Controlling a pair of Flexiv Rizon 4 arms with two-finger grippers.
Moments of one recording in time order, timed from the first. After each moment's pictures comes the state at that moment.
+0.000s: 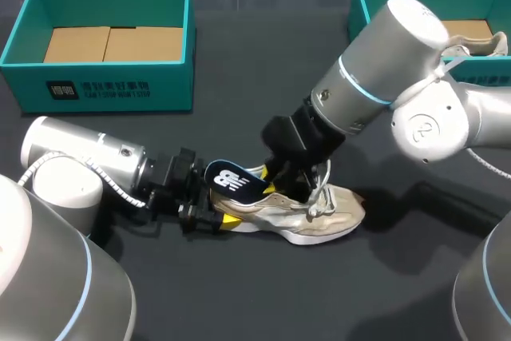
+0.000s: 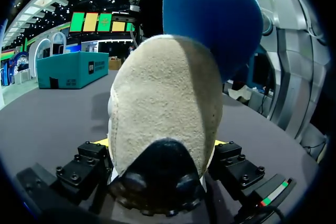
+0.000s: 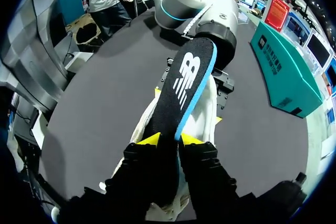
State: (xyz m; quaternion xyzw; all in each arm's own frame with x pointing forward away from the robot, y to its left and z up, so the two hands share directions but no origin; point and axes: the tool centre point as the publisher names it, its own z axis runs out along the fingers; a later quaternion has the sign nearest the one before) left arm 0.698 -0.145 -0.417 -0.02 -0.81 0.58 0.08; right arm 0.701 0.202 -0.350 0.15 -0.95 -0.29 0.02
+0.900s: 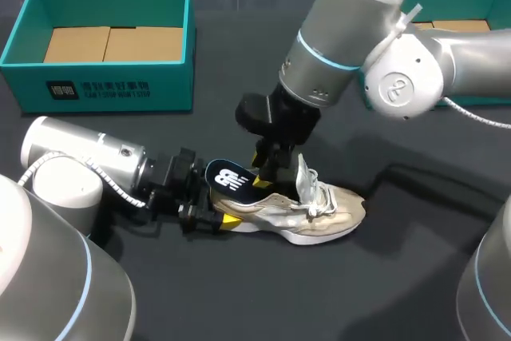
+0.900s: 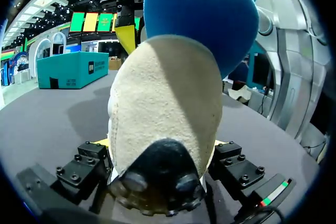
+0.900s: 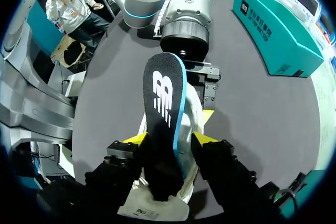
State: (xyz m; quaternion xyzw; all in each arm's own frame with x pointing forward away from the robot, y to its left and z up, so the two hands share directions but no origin) left arm 0.698 -0.145 -0.417 -0.02 -0.81 0.58 0.08; right arm 0.708 0.215 -0.325 0.00 -0.98 -0.20 0.08
